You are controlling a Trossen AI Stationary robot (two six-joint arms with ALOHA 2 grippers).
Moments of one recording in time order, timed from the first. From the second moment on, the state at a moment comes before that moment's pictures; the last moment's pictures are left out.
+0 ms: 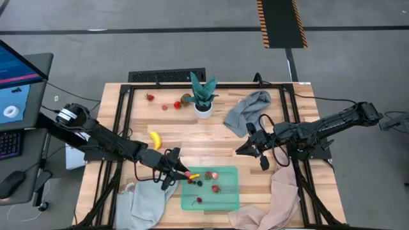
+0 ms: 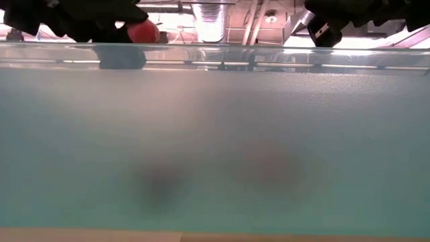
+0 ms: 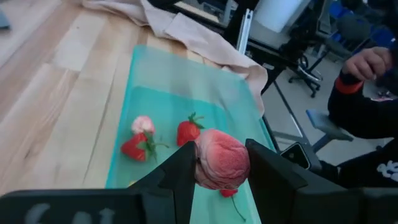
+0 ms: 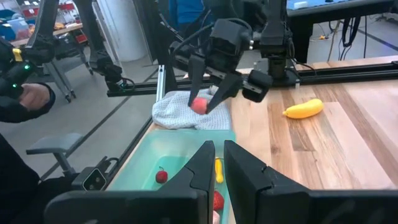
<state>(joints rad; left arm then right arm) -0.42 1.39 0.53 0.55 -0.08 -0.50 0.22 0.94 0.47 0.29 -0.08 0.12</state>
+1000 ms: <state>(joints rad) -0.41 1.59 0.68 0.43 -0.12 -0.51 0.22 0.94 0.47 0.27 -0.08 0.12</state>
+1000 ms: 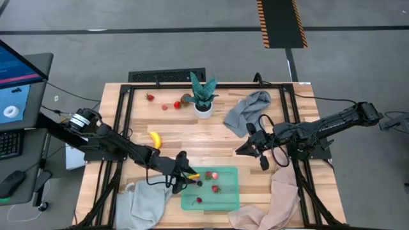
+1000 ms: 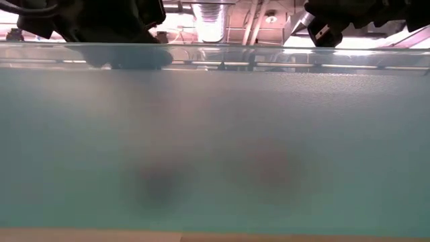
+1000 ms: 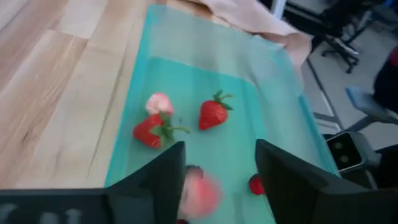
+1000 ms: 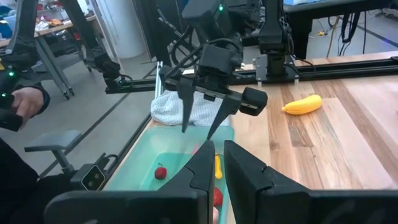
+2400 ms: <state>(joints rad) -0.45 1.22 0.68 -0.96 -0.85 -1.81 0.16 0.94 0.47 0.37 -0.08 0.15</state>
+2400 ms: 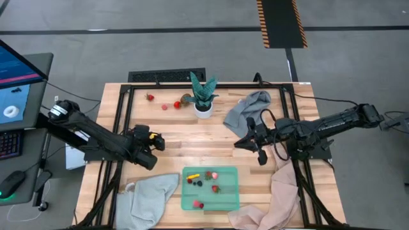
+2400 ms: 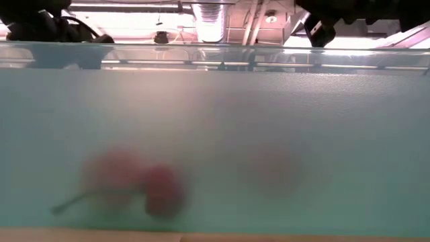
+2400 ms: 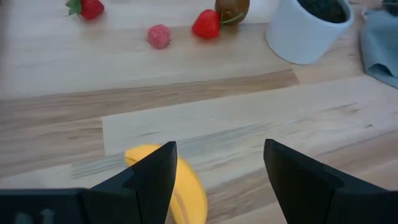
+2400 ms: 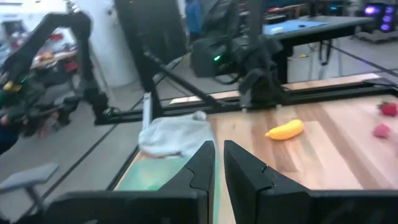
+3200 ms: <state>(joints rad) -0.33 1.41 0.67 -0.95 -0.74 -2.02 0.15 0.94 0.47 0.37 -0.08 0.18</state>
